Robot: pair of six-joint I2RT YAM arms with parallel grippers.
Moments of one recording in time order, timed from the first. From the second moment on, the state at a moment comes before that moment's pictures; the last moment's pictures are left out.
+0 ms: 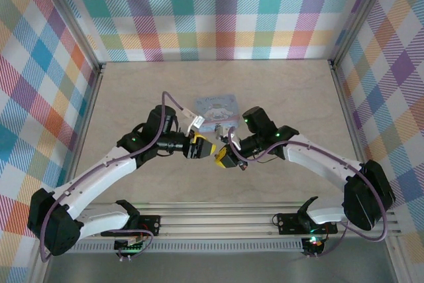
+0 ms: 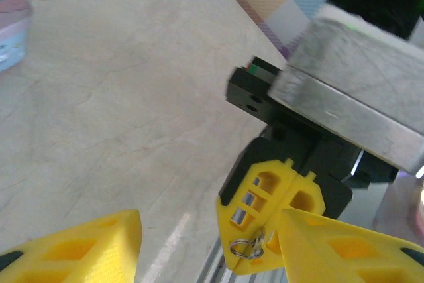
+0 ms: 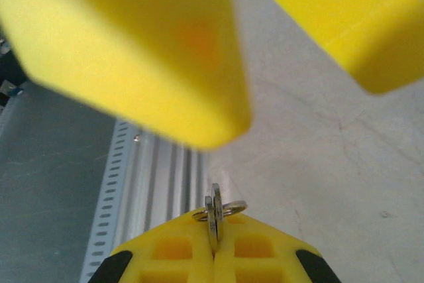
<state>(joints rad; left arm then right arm) -0.65 1.13 0.88 -0.37 0.64 -0.27 0.71 1.33 0.91 -0.46 -0.91 -0.33</state>
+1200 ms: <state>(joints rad) -0.61 1.03 0.61 -0.03 0.45 -0.64 0.56 1.16 0.67 -0.04 -0.80 0.16</state>
